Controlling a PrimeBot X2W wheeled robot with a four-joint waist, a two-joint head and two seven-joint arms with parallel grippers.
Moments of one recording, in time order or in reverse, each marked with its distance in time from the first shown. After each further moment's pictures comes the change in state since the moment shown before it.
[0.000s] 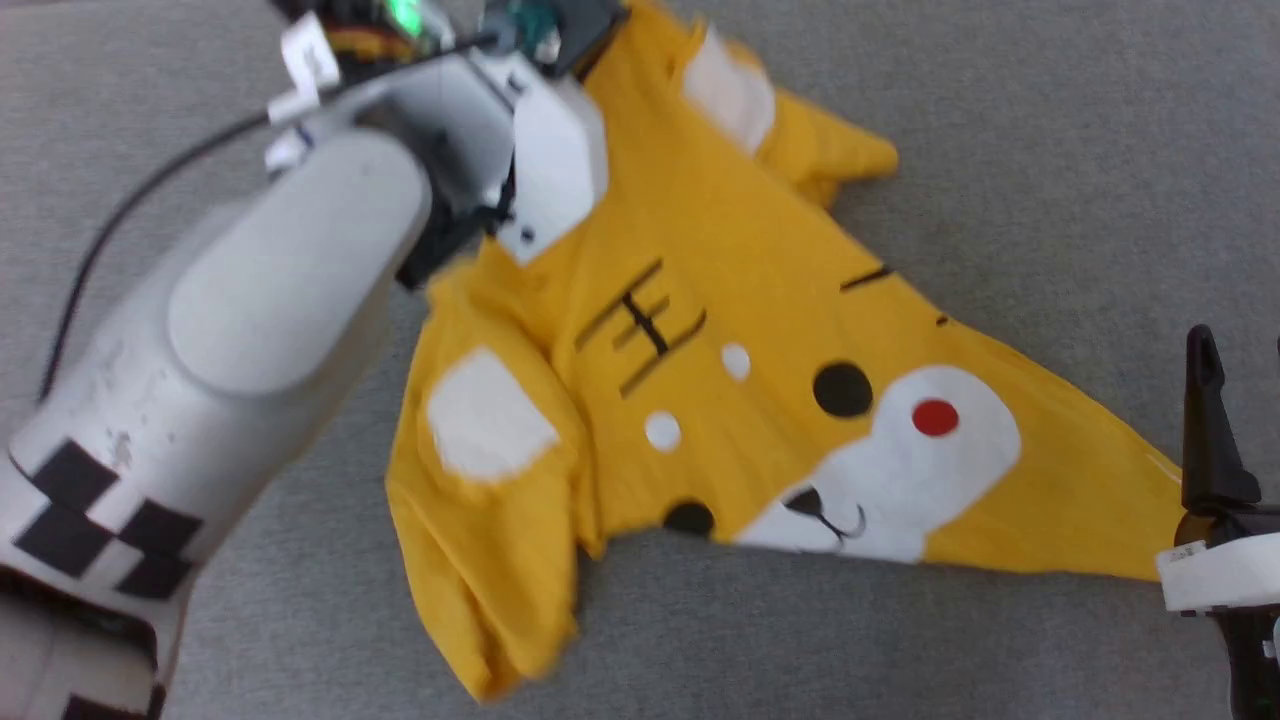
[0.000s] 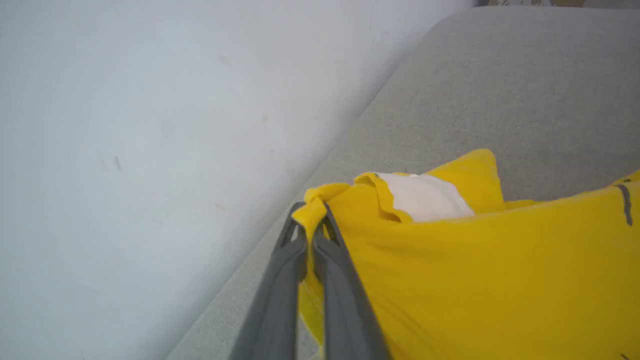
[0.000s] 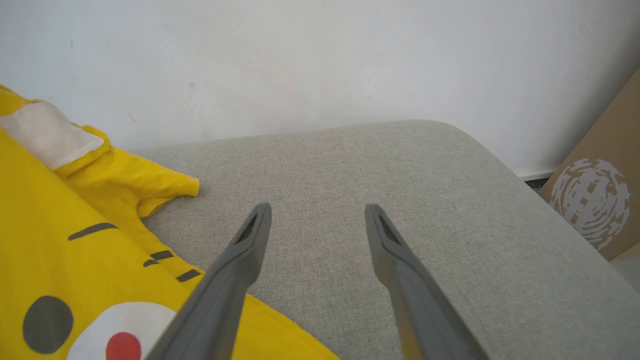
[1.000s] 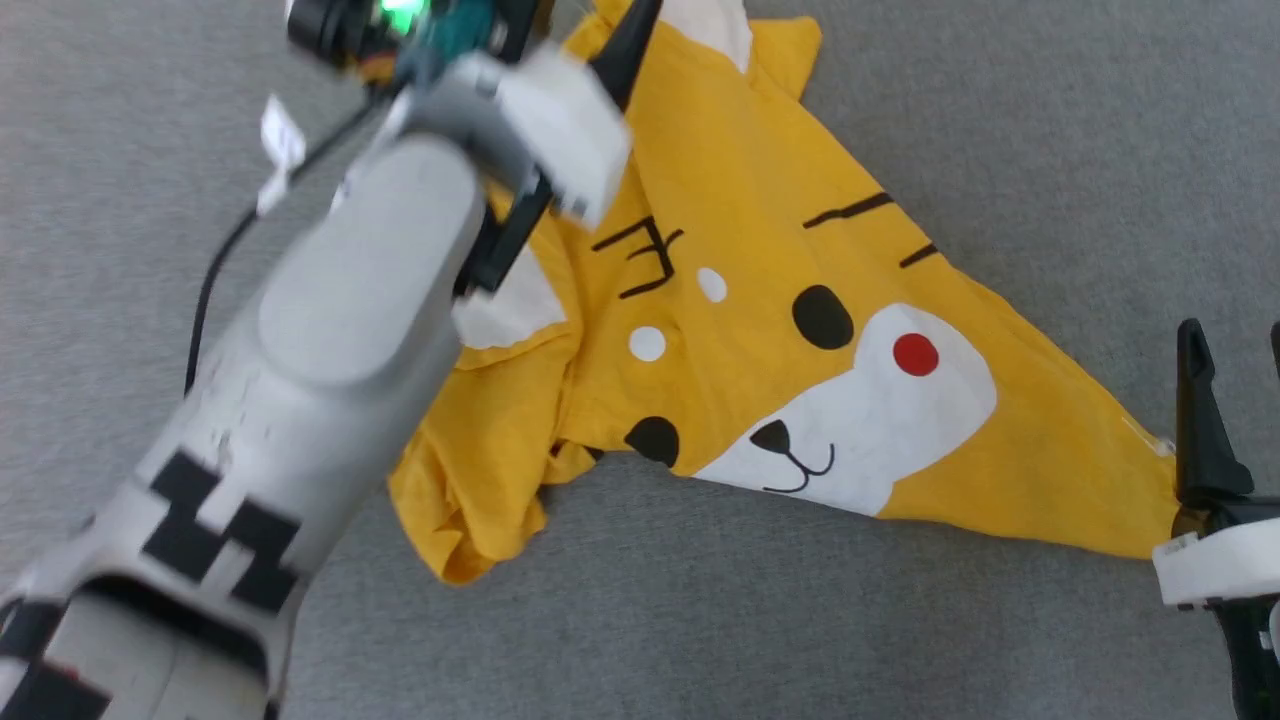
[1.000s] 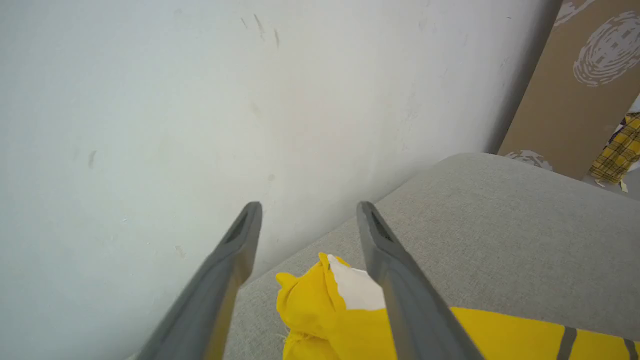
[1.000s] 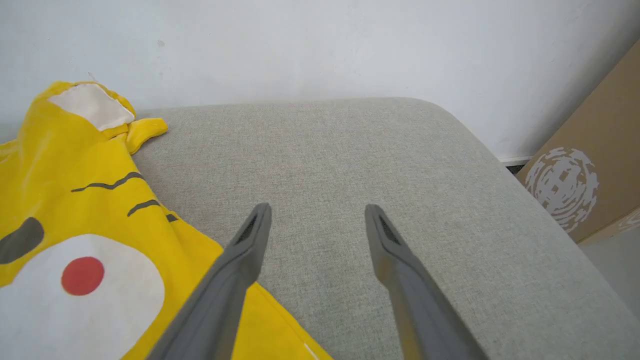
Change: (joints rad) left arm -0.026 -0.184 0.100 0.250 -0.063 0.151 -0.428; right arm -0.024 0.000 0.010 0.000 -0.043 0.000 0.031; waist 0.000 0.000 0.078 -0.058
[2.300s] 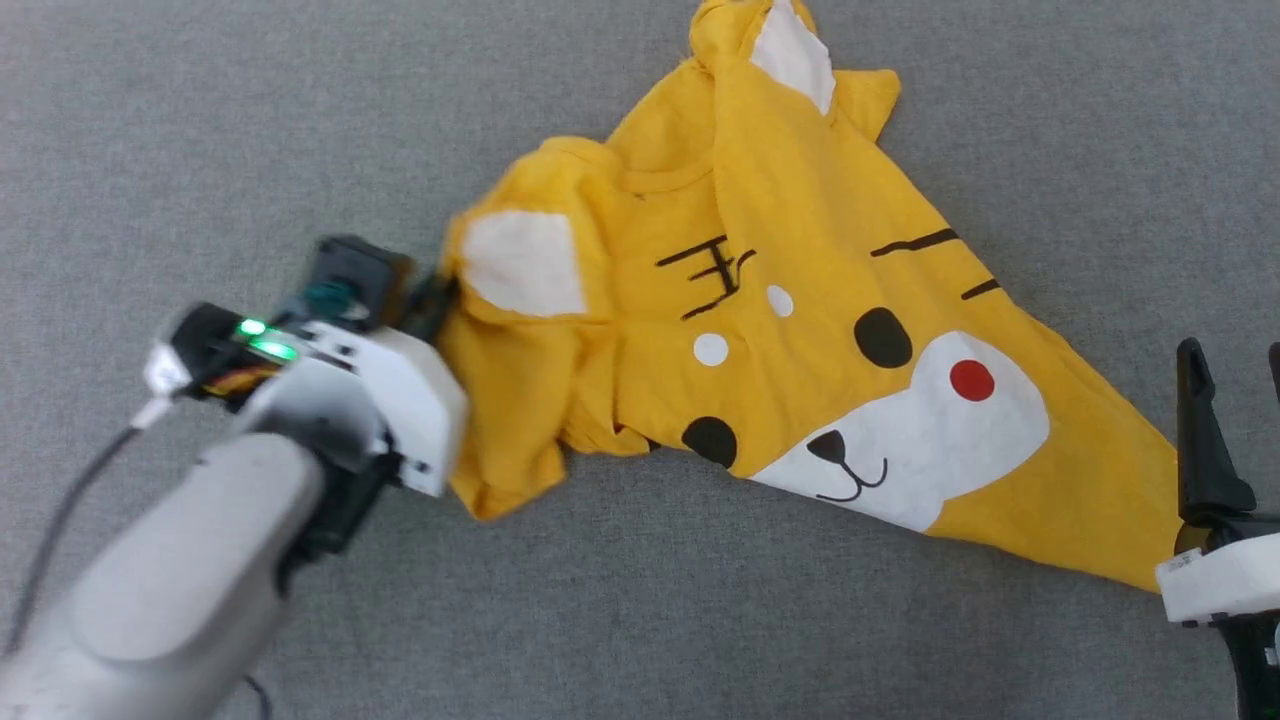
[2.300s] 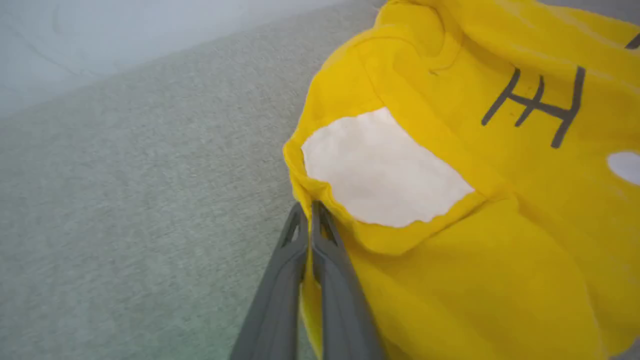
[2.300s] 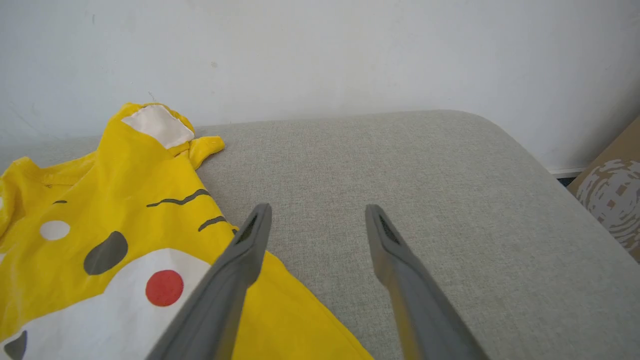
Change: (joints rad) left arm 0.522 0.355 0.002 -0.507 -0.149 0.192 0.414; right arm 0.039 0.000 -0.006 -0.030 0.020 0.000 0.043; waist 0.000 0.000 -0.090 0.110
